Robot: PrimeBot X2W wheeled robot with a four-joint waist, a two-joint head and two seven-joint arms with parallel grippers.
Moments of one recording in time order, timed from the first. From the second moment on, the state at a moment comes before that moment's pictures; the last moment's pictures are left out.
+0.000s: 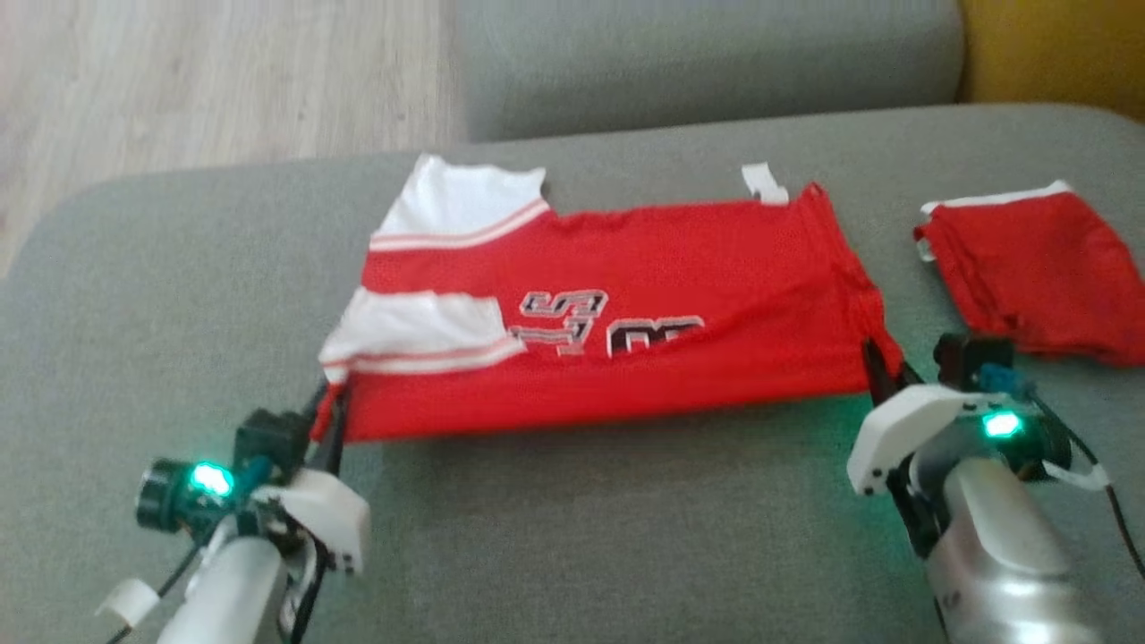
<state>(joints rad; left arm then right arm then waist) -0.34 0.26 -0.41 0.62 -0.26 0.03 -0.11 -0.47 -0.05 -0.06 0.91 0.00 0.13 -0.09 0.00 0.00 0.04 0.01</state>
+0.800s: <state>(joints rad) -0.09 0.31 -0.46 0.37 -0.29 0.08 0.06 -0.07 -0.04 -0.09 0.43 0.11 0.13 0.08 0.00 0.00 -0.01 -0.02</state>
